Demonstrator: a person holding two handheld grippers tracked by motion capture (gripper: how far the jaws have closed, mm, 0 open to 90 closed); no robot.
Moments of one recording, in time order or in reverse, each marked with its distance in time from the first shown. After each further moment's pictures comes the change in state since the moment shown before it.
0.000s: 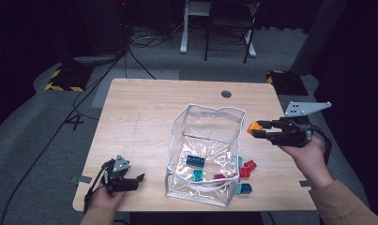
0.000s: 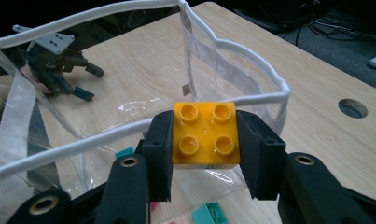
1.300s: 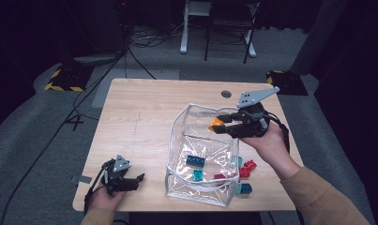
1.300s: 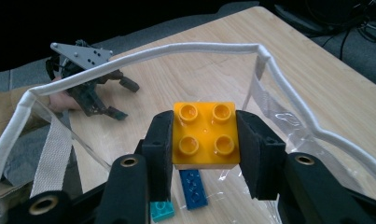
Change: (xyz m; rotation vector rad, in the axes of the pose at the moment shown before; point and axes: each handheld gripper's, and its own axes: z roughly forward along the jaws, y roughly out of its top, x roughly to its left) left arm 0.000 0.000 0.000 0.000 0.001 -0.001; right arm 0.046 0.068 0.075 0.070 0.114 -0.081
